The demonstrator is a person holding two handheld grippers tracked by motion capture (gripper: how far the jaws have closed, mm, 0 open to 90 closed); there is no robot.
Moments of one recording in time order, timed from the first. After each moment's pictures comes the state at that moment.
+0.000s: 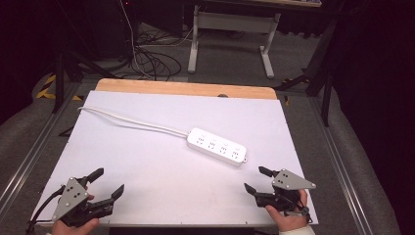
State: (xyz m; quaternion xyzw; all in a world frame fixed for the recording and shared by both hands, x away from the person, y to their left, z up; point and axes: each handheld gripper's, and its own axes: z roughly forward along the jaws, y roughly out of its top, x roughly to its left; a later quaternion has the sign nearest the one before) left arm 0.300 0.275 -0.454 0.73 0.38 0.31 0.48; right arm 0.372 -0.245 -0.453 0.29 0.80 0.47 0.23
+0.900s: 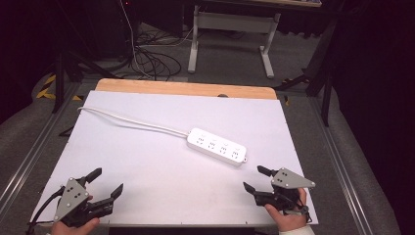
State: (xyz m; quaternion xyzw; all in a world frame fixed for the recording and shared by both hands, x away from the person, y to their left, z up) left arm 0.299 0.275 -0.455 0.72 0.39 0.32 0.47; right arm 0.374 -0.240 -0.447 0.29 0.80 0.47 0.22
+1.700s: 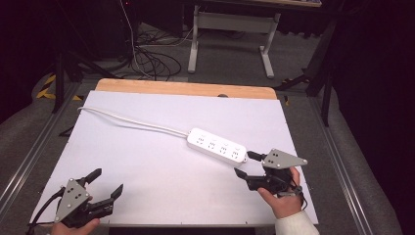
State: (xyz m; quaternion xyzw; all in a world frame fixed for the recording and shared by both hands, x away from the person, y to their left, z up) left arm 0.298 0.275 -0.455 0.72 0.39 0.32 0.47; right arm 0.401 -0.211 -0.402 0.26 0.82 0.47 0.20
